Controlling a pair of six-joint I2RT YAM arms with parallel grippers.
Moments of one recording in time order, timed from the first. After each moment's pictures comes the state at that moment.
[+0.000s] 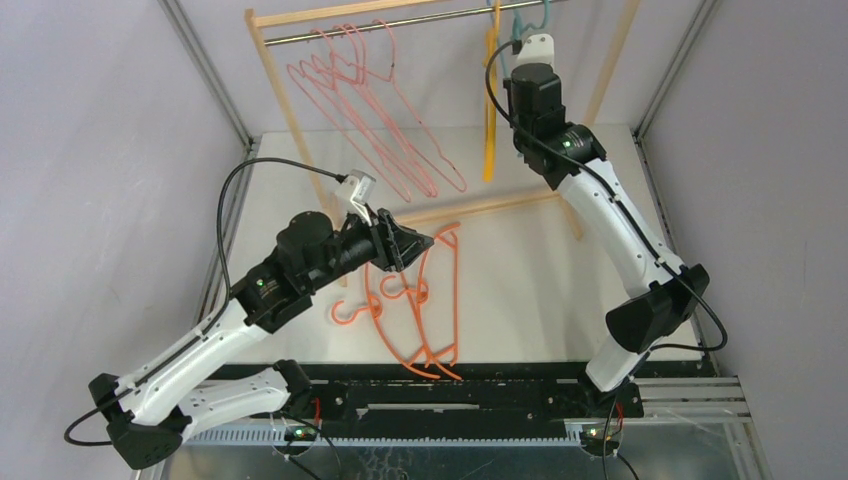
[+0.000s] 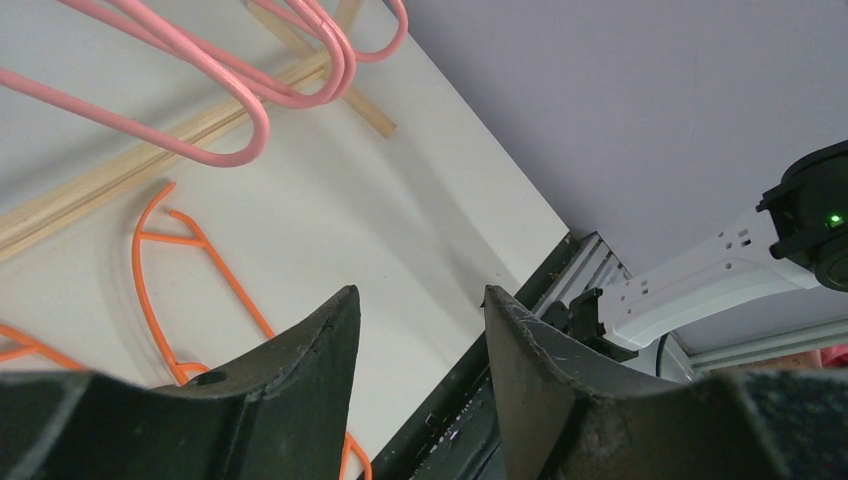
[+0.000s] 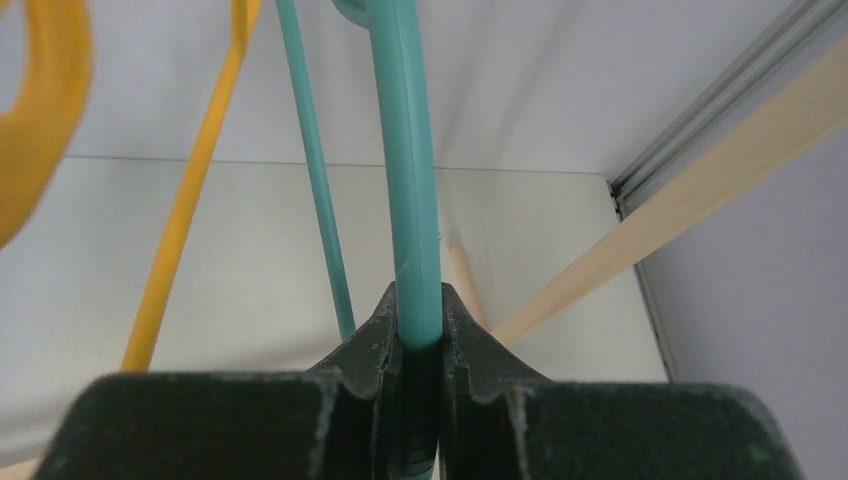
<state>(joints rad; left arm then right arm) -0.85 0.91 1.03 -0.26 0.05 -0.53 0.49 1.67 1.91 -0.54 0.62 -0.02</state>
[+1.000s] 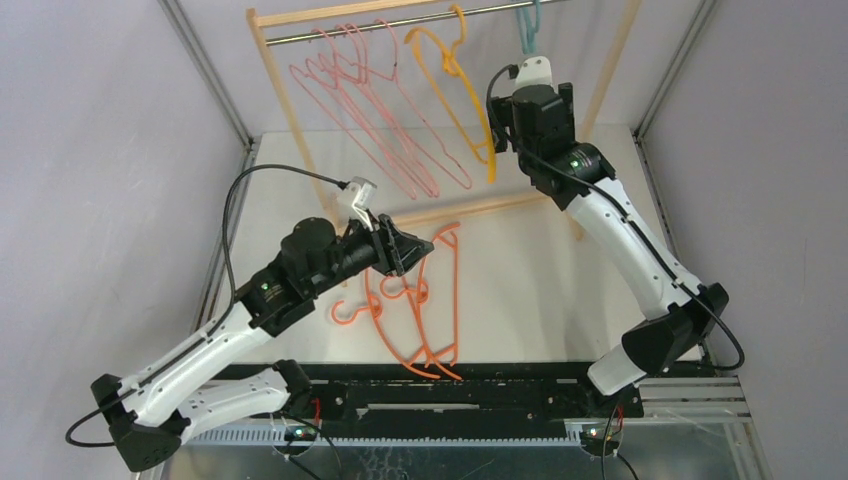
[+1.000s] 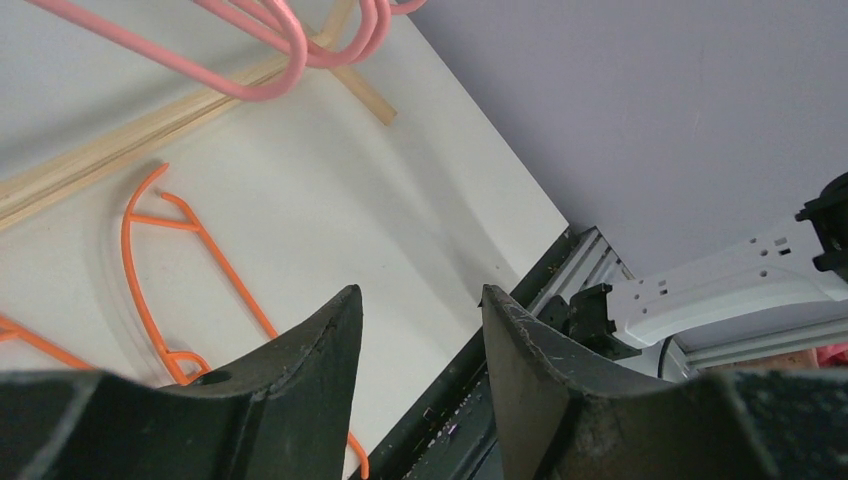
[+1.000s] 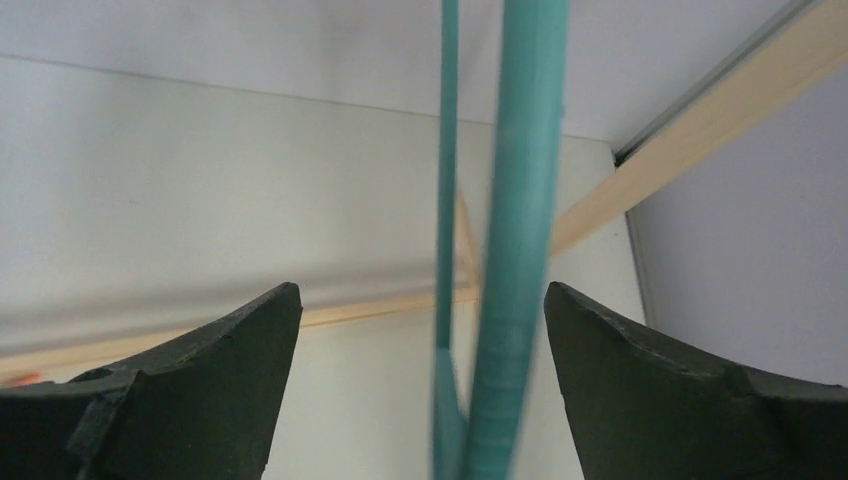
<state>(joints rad) -0.85 0.89 0.96 -0.22 0.06 -0.56 0.54 1.55 1.78 -0.60 0.60 -0.03</state>
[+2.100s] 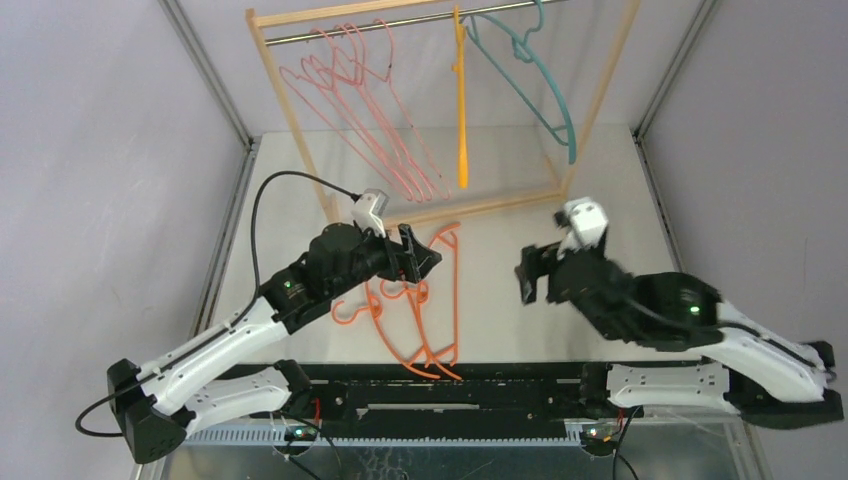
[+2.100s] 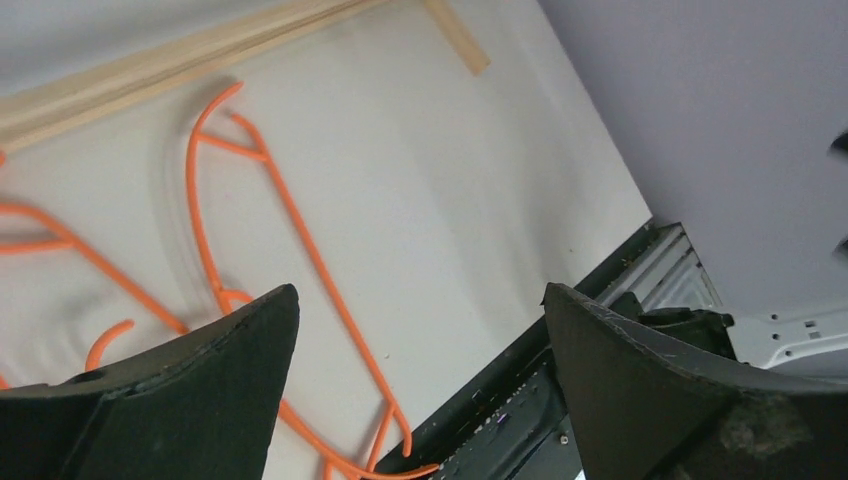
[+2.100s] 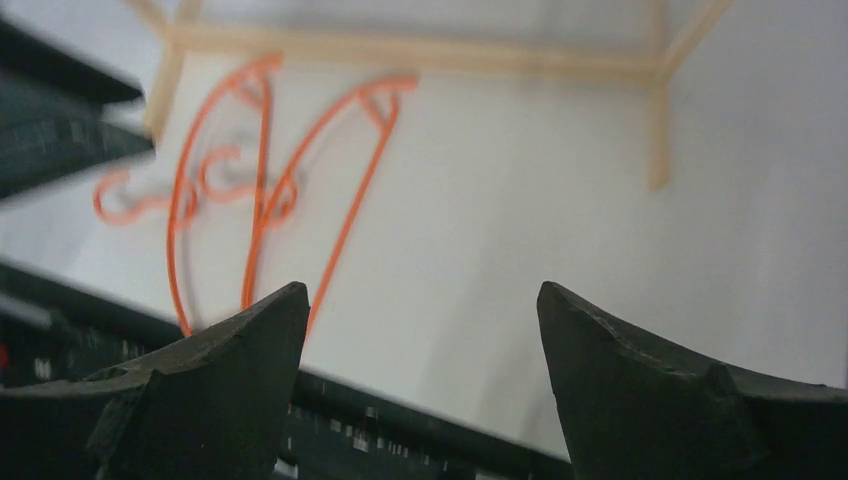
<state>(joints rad) -0.85 0.97 0.89 -0.22 -0.03 -0.58 1.20 0.87 1.39 -1.15 0.80 0.50</state>
